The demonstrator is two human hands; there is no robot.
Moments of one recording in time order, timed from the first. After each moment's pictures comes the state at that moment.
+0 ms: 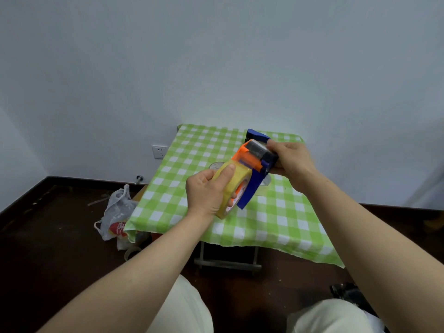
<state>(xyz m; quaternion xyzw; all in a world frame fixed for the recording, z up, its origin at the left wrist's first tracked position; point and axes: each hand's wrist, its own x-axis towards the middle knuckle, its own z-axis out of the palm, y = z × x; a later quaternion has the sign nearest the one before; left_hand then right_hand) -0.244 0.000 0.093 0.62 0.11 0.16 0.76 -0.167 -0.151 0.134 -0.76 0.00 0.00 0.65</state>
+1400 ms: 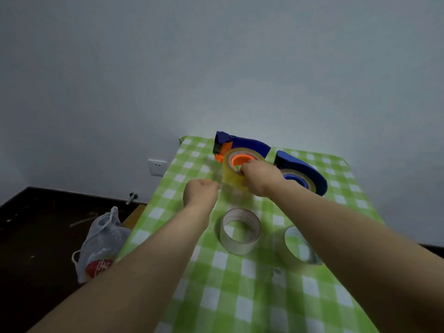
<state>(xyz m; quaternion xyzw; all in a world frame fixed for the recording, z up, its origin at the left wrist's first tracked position) 0.005 0.083 0.030 0.69 0.29 0.07 0.66 0.087 -0.038 0.047 -0.97 -0.25 0.01 -0.04</state>
